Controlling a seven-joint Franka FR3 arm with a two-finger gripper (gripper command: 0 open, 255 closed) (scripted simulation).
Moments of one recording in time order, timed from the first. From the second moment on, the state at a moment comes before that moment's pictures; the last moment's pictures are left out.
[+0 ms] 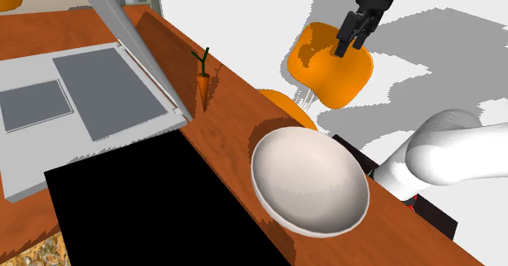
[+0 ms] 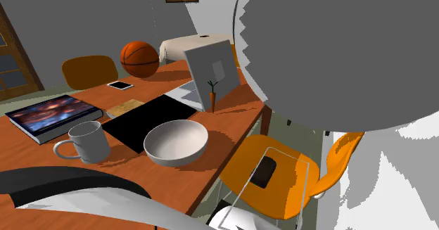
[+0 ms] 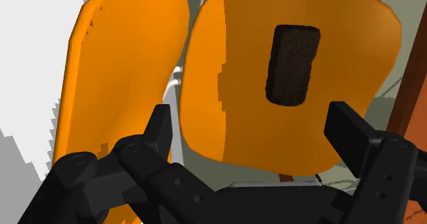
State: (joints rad) arm -0.02 -0.81 0.06 -2.40 0.02 1.60 0.02
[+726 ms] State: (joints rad) arm 0.07 -0.66 0.22 -2.30 0.08 1.72 0.08
